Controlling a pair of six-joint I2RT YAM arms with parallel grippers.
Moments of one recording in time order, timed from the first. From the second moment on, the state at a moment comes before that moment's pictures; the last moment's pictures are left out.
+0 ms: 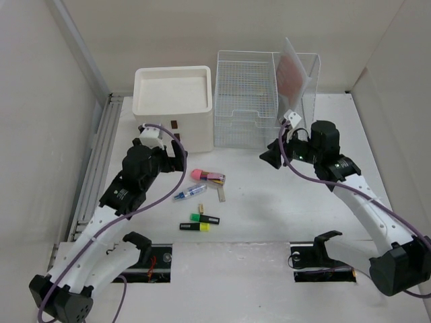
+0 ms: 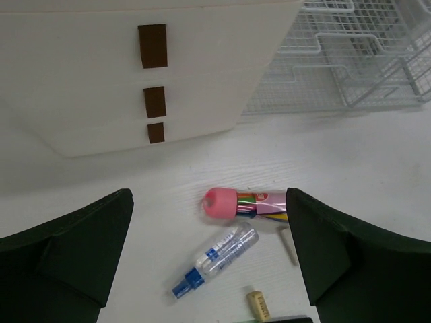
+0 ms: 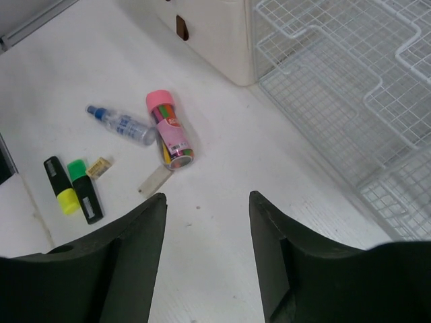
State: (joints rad) left arm -0.46 0.76 0.77 -0.31 -0.12 -0.27; right arm 0.32 1.06 0.91 -0.24 -0.61 -0.09
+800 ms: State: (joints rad) left arm -0.29 0.87 0.79 -0.21 -0.06 -0.39; right arm 0.32 0.98 0.91 -0.22 -0.59 -0.02
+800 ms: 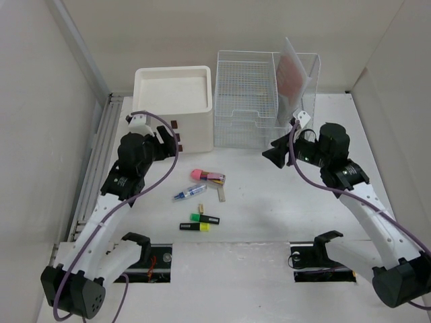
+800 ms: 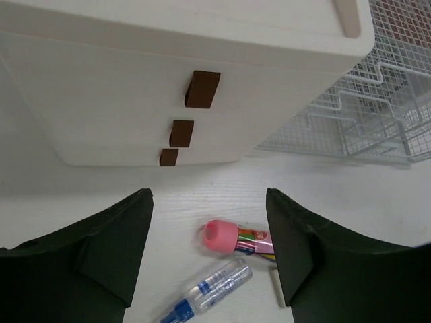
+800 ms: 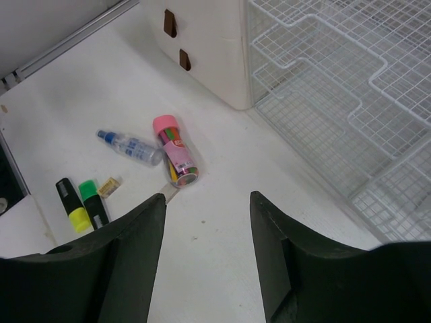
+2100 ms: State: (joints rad) left arm -0.32 1.22 0.91 -0.09 -0.24 -0.30; right arm 0.32 0.93 0.91 -0.22 -0.56 0.00
